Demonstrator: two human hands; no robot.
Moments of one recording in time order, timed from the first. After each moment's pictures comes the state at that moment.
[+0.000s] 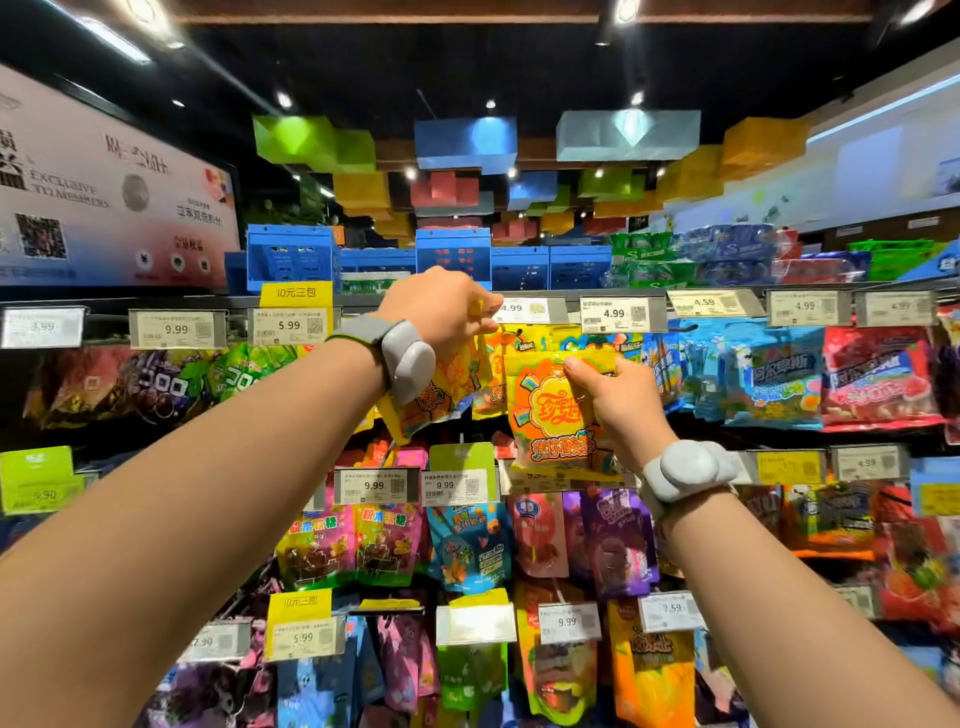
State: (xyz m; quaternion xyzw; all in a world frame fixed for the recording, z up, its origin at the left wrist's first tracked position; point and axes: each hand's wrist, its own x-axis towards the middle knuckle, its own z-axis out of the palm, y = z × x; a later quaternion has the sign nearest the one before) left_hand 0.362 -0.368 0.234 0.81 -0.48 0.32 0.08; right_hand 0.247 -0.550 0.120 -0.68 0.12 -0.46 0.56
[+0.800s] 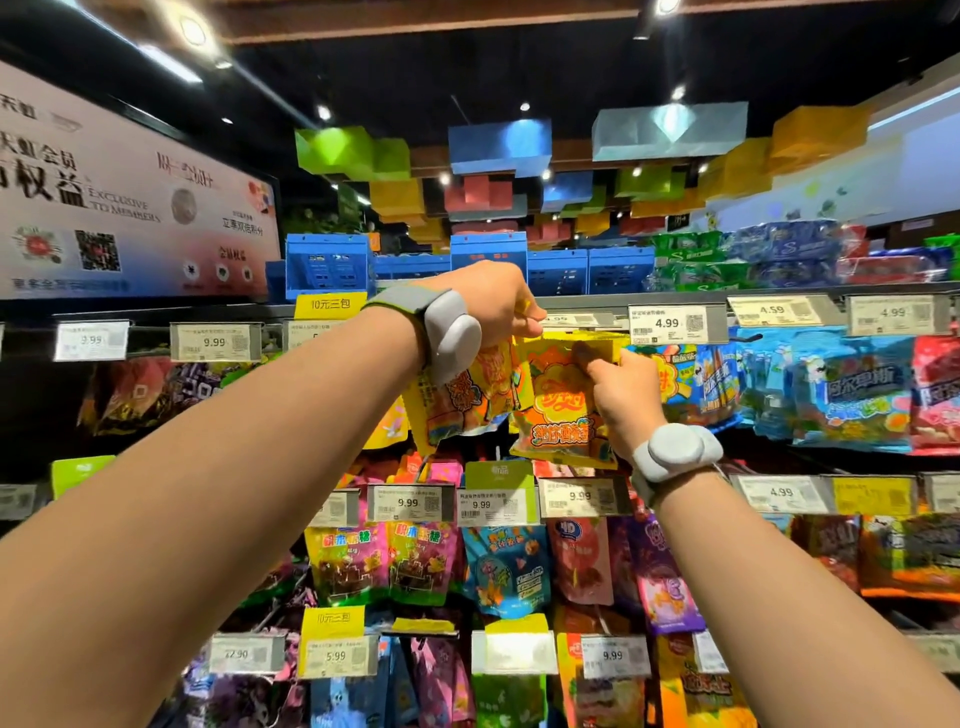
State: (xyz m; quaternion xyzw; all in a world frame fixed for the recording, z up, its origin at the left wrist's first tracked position) left_hand 0.349 -0.371 0.266 0.83 -0.53 0.19 0.07; right_hand 0.312 -0.550 0.139 -0.65 0.13 -0.47 0.58
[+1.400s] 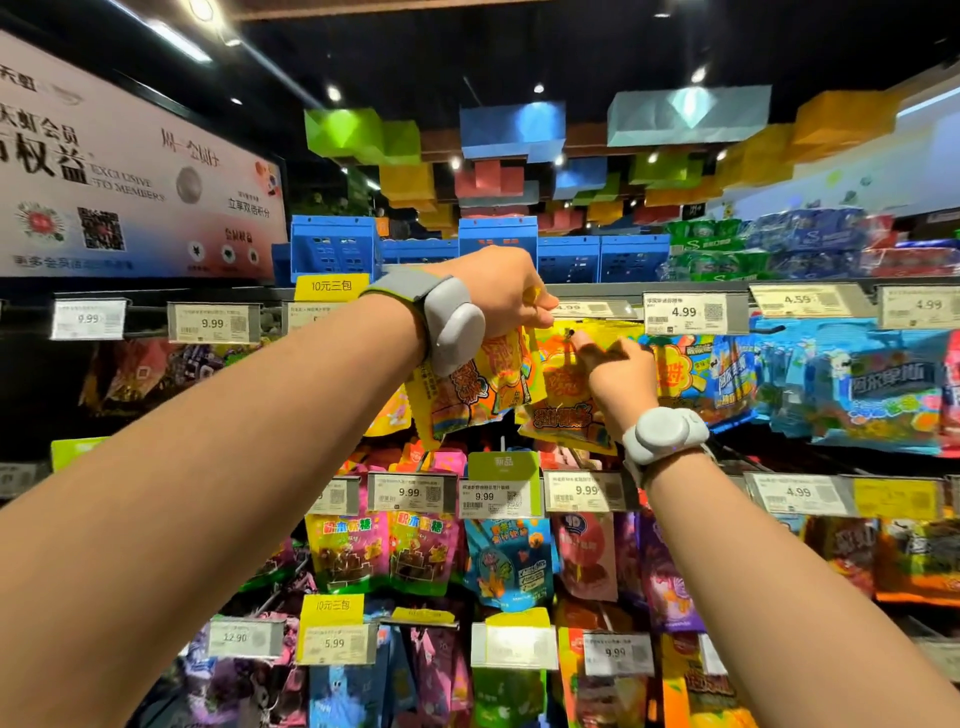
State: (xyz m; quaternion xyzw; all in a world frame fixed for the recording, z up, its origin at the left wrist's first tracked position) left_hand 0.355 -0.374 0.262 0.82 -0.54 0.18 0.10; right_hand 0.332 -0.554 0.137 -0.68 0.18 -0.48 0.52
